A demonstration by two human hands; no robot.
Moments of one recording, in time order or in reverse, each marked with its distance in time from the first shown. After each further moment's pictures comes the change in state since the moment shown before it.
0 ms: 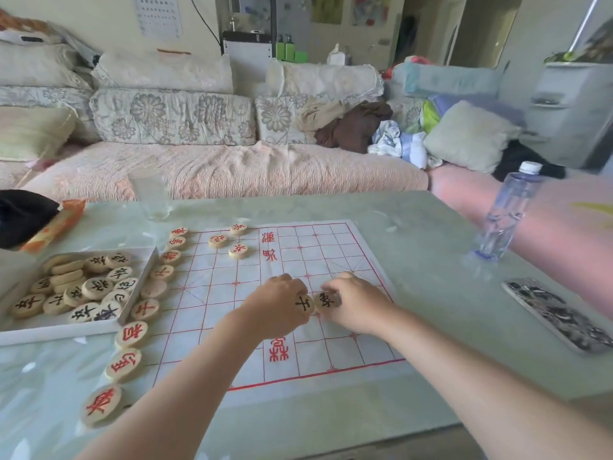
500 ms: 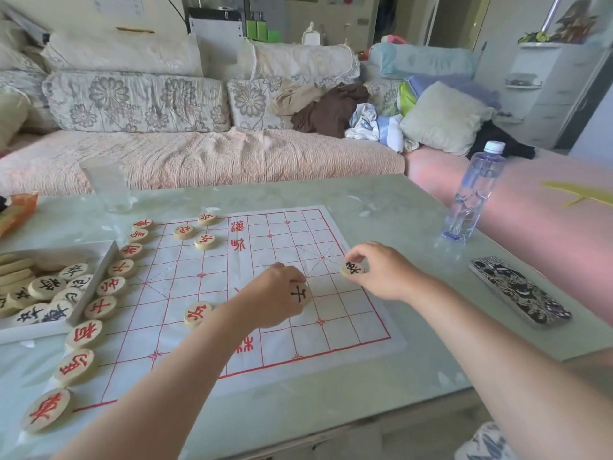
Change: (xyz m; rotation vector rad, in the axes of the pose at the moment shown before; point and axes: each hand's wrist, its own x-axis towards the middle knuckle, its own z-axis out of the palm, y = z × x) left_hand 0.019 0.037 0.018 -0.191 -0.044 -0.009; right_hand -0.014 0.084 -0.050 0.060 0.124 0.089
